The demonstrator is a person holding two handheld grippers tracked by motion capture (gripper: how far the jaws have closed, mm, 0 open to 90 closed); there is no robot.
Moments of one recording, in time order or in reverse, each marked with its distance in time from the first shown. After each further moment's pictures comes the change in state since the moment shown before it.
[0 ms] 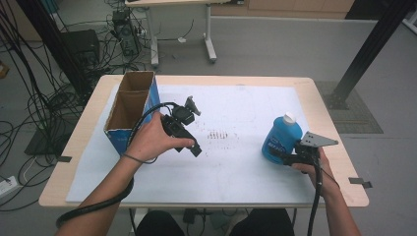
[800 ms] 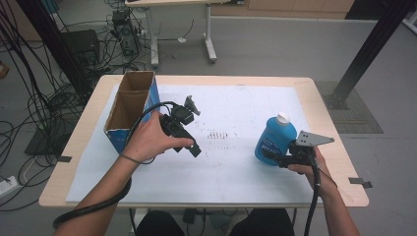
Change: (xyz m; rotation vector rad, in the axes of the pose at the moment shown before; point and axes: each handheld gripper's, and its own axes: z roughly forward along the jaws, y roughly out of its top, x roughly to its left) left arm -0.003 -0.003 -0.008 -0.003 -0.004 0.024; right arm 0.009 0.025 0.008 0.010 0.113 -0.022
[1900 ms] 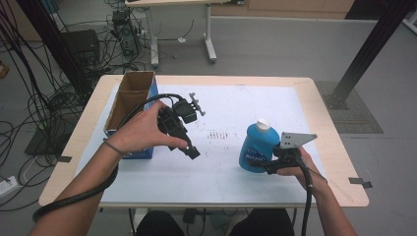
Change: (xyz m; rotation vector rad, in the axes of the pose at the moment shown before) left arm -0.015 0.009 -0.037 0.014 -0.052 0.316; right arm -0.003 0.028 0.031 0.048 0.220 -0.060
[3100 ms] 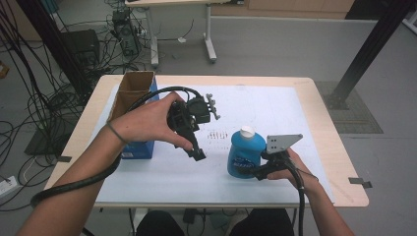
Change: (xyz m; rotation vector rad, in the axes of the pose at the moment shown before) left arm -0.029 0.038 -0.015 0.056 -0.006 0.231; right arm 0.003 0.024 0.030 0.042 0.125 -0.073
